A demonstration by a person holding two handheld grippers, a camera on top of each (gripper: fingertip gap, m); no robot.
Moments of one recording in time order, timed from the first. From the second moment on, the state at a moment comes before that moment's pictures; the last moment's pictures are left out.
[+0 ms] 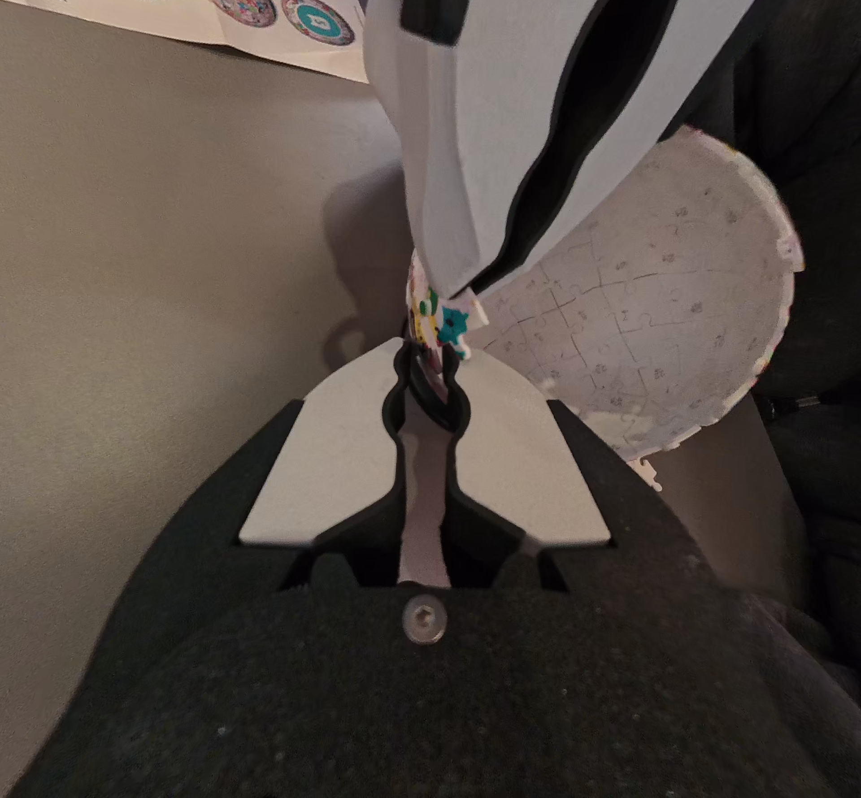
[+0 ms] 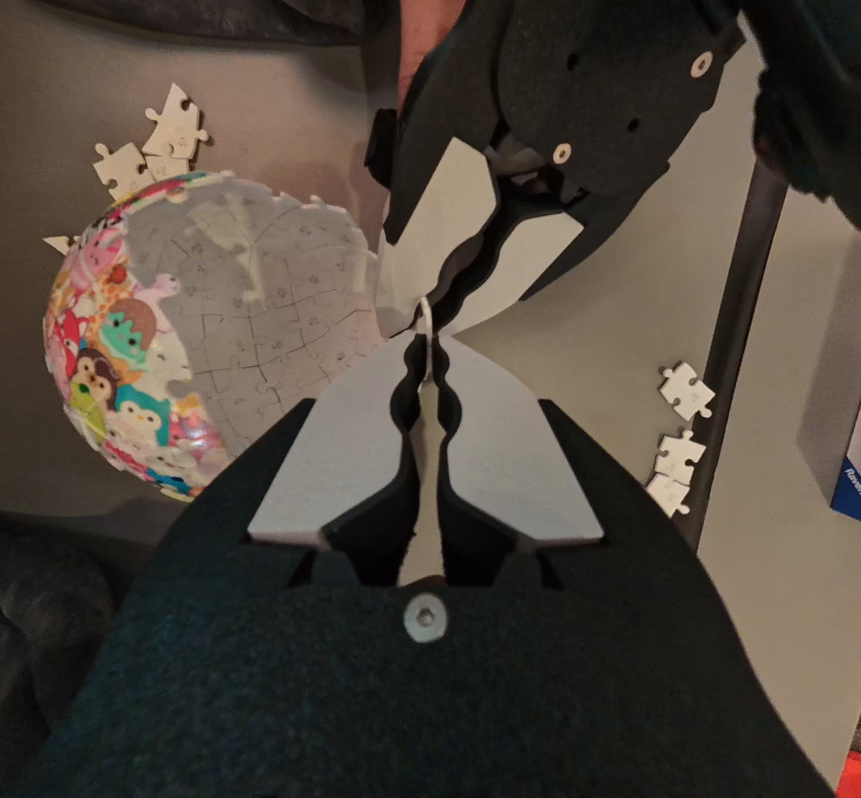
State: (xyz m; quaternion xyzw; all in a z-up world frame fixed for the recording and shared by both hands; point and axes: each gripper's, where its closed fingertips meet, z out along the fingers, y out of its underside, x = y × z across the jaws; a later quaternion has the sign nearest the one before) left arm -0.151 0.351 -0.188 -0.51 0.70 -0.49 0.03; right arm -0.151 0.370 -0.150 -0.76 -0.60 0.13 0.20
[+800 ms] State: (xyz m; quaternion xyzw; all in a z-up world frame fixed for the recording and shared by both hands) left arm -0.152 0.356 -0.173 -0.52 0.72 -0.45 0.06; right arm -0.152 0.371 -0.150 -0.76 -0.61 0.12 0.18
